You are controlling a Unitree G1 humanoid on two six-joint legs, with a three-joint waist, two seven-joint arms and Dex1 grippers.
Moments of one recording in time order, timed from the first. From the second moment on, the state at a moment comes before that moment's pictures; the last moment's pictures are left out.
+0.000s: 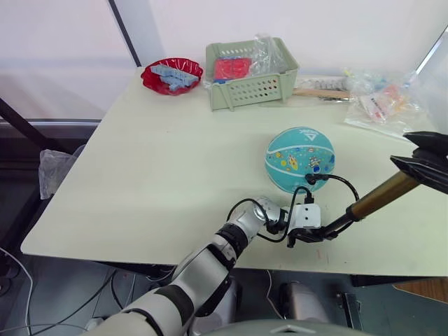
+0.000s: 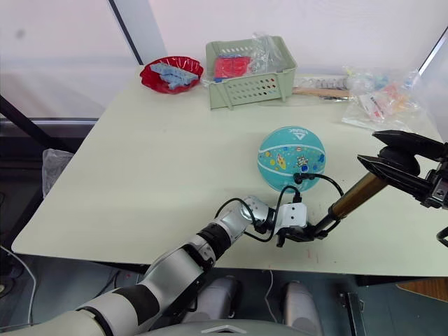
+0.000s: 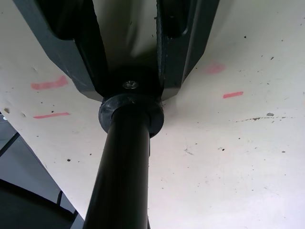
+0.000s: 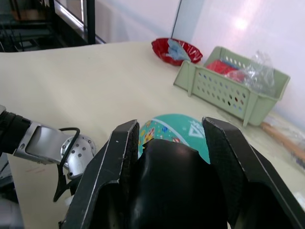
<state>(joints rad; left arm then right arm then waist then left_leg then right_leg) -0.74 -0.10 -0.55 1.03 0.21 -0.25 -0.99 0.20 -1.07 -0.92 -0.68 1.17 0.69 0.78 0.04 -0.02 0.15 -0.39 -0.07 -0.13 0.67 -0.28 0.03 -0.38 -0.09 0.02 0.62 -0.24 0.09</state>
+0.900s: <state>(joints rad) -0.73 -0.09 -0.55 1.04 0.22 -0.25 -0.97 0.29 -0.66 -0.27 -0.52 0.44 0.10 0.84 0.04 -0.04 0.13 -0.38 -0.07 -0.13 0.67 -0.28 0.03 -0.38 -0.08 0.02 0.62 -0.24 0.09</state>
